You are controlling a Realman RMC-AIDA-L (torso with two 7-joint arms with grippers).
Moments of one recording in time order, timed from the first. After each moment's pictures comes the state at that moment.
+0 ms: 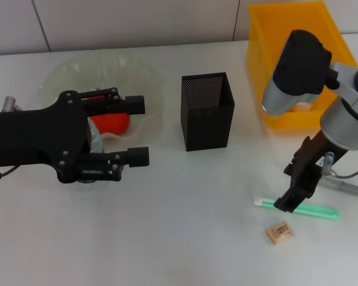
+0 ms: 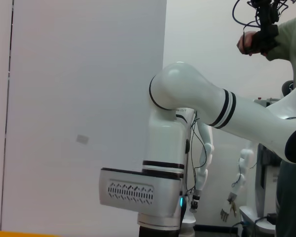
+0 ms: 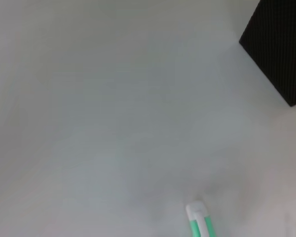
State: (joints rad) left arm -0.56 -2.02 0.89 0.74 1.66 1.93 -1.33; right arm 0.63 2.08 -1.42 -1.37 -2.68 -1.76 2.38
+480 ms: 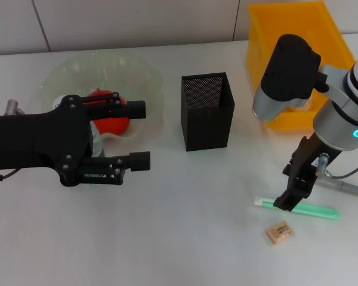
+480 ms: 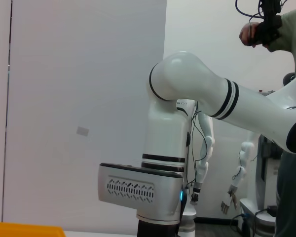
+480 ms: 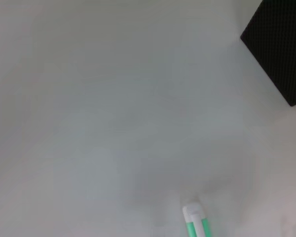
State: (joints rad) left arm -0.56 -2.02 0.88 0.74 1.69 1.92 -1.32; right arm 0.64 2.08 -1.47 -1.36 -2.71 -1.74 2.41
